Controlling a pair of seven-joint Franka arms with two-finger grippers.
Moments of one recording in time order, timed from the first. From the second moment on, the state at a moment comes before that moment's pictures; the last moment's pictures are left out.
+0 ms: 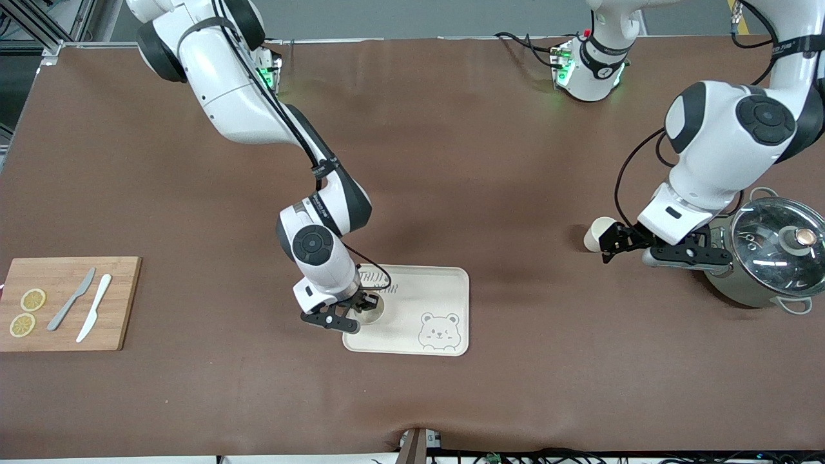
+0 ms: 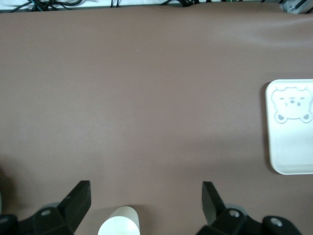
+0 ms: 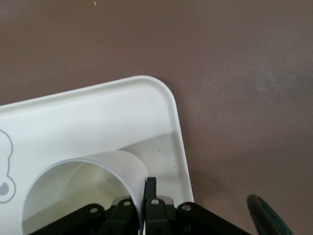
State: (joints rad) left arm 0.12 0.14 -0.32 -1.88 0.04 2.27 -0.14; right arm 0.51 0.92 -0.01 -1.24 -0.01 2.33 0.75
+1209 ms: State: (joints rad) left arm -0.05 0.14 -0.10 -1.52 0.02 1.75 -0.09; right arm 0.34 0.69 -0.02 -1.24 -0.01 1.97 0.51
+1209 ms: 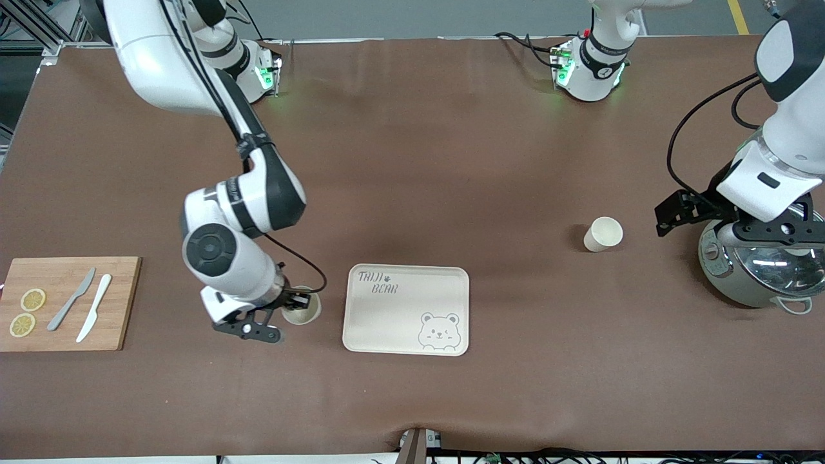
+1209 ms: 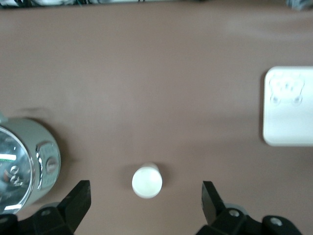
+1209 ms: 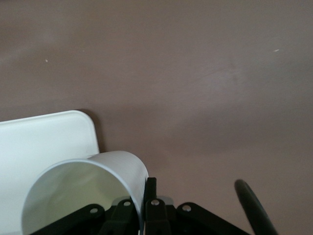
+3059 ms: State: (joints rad) left arm -0.07 0.11 -0.08 -1.49 0.00 1.56 -0.05; right arm -0.03 0.49 0.00 -1.85 0.11 2.46 -0.19
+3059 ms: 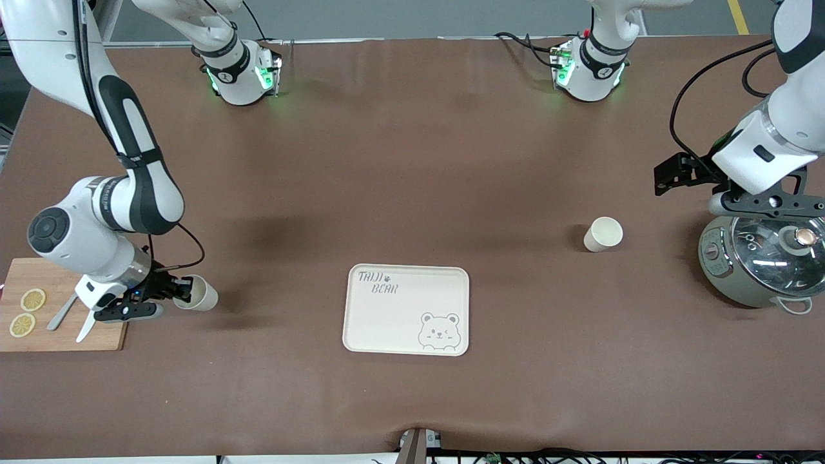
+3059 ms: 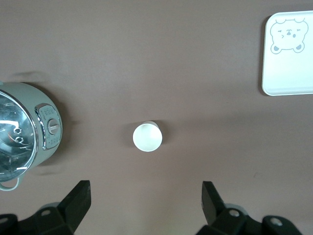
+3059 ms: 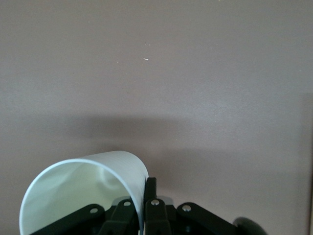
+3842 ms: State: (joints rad) left arm -0.07 0.11 -0.08 -1.49 0.00 1.56 -0.05; right arm -0.02 0.57 0.01 -1.87 0.11 2.62 -0.19
